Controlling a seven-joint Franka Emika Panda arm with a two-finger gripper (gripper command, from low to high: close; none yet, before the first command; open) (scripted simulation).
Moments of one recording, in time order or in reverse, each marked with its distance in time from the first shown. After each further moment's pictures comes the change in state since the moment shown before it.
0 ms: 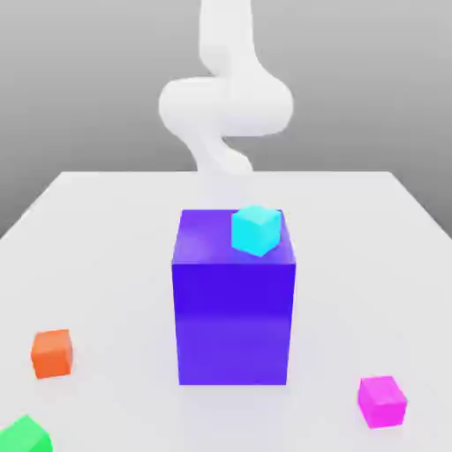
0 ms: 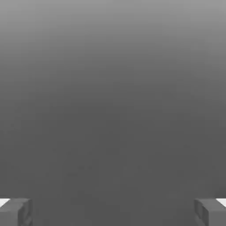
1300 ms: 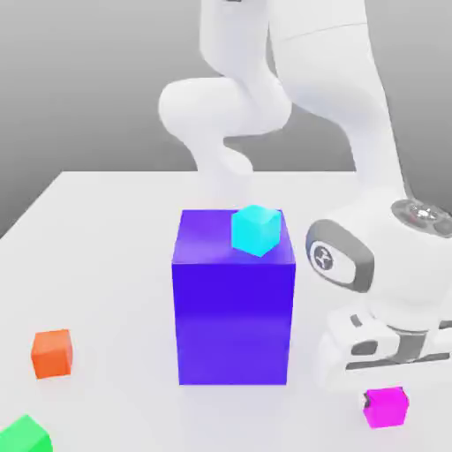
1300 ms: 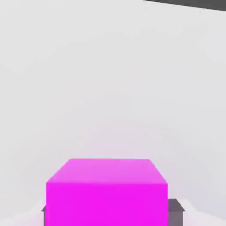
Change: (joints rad) arm 0.196 1.180 0.181 -0.092 -0.340 0.516 0.542
